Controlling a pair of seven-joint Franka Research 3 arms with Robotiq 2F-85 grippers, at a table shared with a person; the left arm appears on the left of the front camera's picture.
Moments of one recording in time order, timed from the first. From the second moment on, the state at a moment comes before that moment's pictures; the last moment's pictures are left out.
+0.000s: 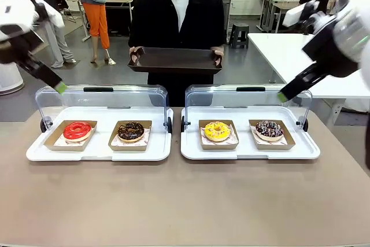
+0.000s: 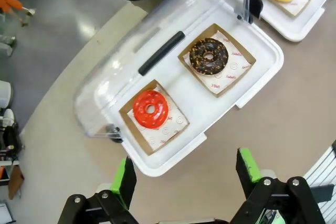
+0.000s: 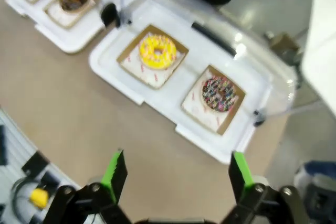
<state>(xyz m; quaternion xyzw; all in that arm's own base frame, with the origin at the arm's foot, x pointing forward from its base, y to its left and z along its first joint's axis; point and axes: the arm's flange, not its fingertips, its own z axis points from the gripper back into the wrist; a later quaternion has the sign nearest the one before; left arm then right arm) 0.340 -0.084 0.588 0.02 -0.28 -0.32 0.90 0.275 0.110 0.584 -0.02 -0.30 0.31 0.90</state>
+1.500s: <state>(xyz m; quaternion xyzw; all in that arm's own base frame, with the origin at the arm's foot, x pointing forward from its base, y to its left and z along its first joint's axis) 0.377 0.023 0.605 -0.33 -0.29 -0.42 0.79 0.298 -0.031 0.598 0.32 -0.30 0.45 0.77</state>
